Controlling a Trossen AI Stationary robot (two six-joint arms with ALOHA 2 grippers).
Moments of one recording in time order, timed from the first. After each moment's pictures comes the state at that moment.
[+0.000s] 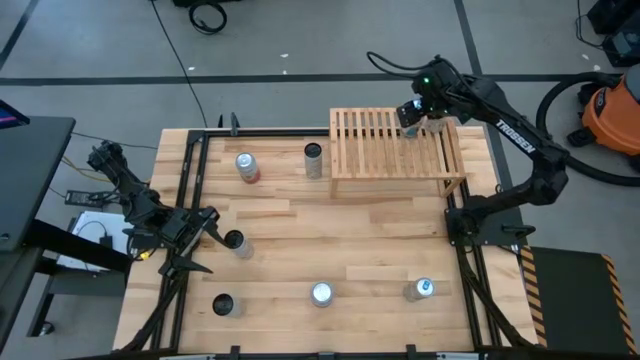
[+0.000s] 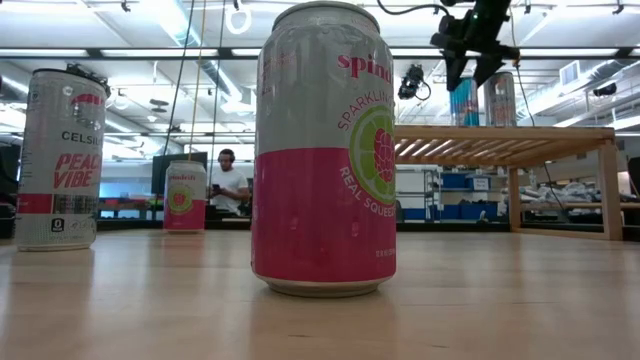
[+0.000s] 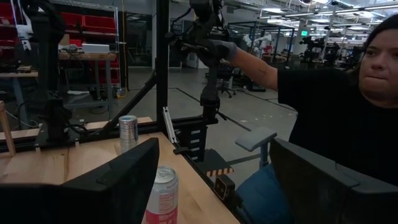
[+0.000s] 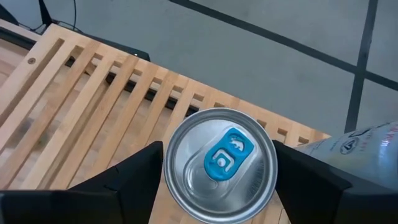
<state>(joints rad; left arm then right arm) -0.78 0.40 0.43 0.05 -0.29 -0.07 -0.76 1.32 1.55 -1.17 0.29 0.31</state>
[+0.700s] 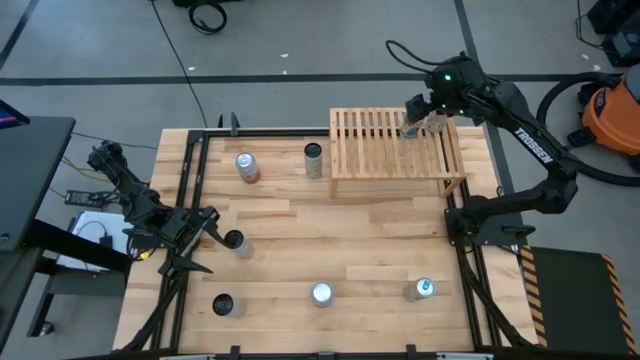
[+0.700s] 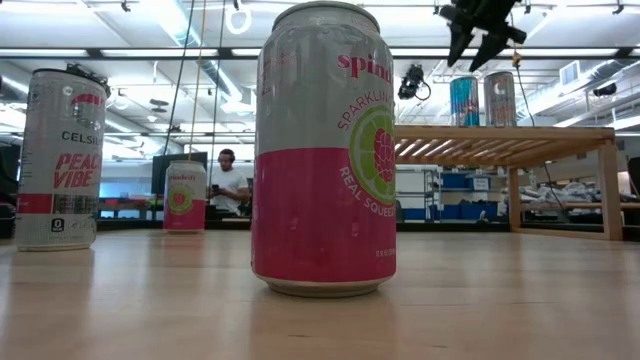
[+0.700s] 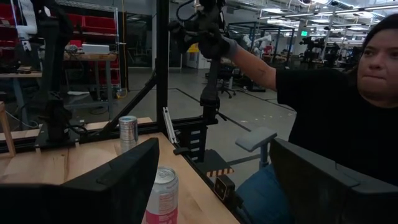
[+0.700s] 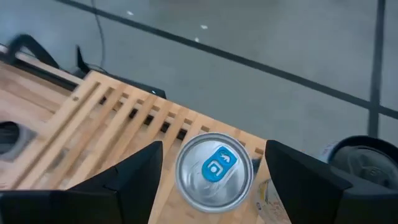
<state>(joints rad) -0.78 0.40 0.43 0.06 -0.29 -0.06 -0.76 1.20 1.55 -1.08 0.27 0.27</state>
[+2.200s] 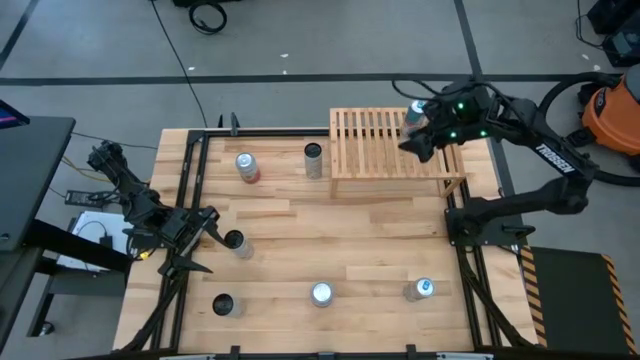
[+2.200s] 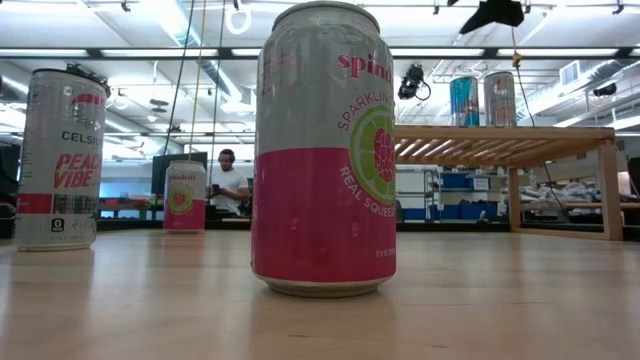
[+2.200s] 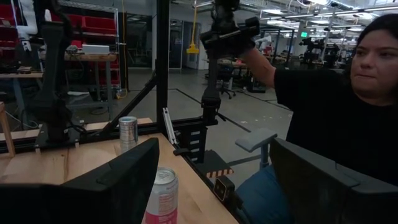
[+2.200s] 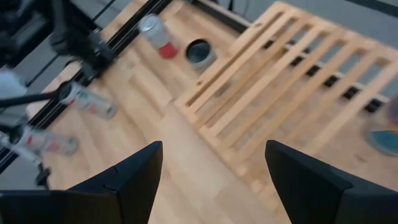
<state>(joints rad) -0.78 0.40 0.43 0.06 -0.29 -0.07 -0.46 1.10 1.55 -1.18 -0.12 0.43</state>
